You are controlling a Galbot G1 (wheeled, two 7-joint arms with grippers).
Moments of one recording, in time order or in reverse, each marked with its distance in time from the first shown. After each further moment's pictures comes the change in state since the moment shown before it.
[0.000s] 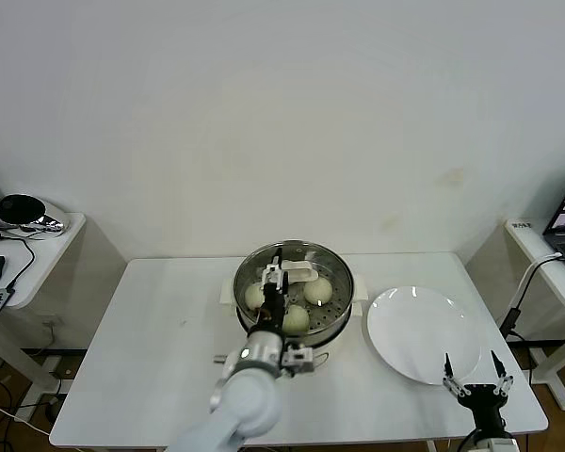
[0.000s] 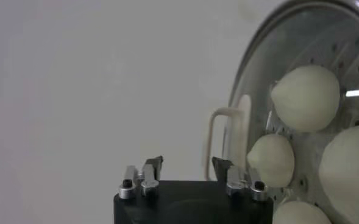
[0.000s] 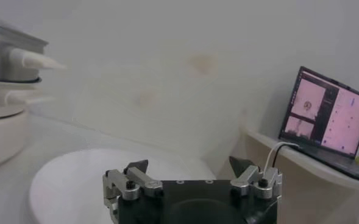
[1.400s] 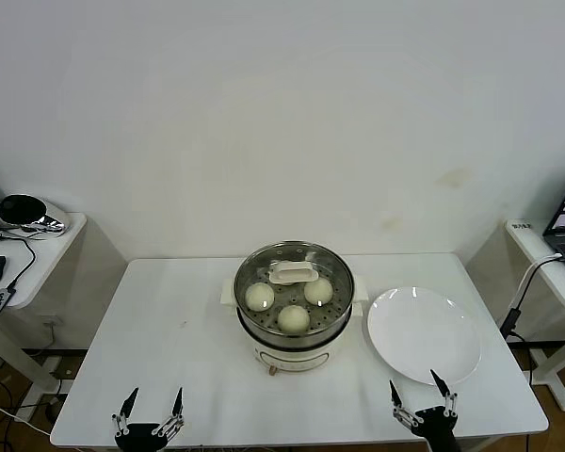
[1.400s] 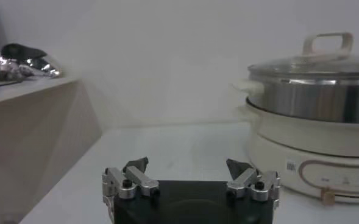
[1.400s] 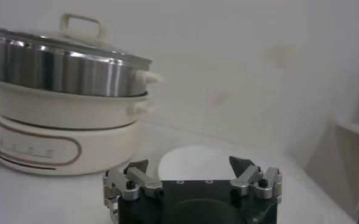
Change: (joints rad) left arm 0.903 -0.041 -0.735 -0.091 -1.388 -0.716 -0.261; right arm -0.201 -0.140 -0.244 0.132 0.154 -0.028 -0.012
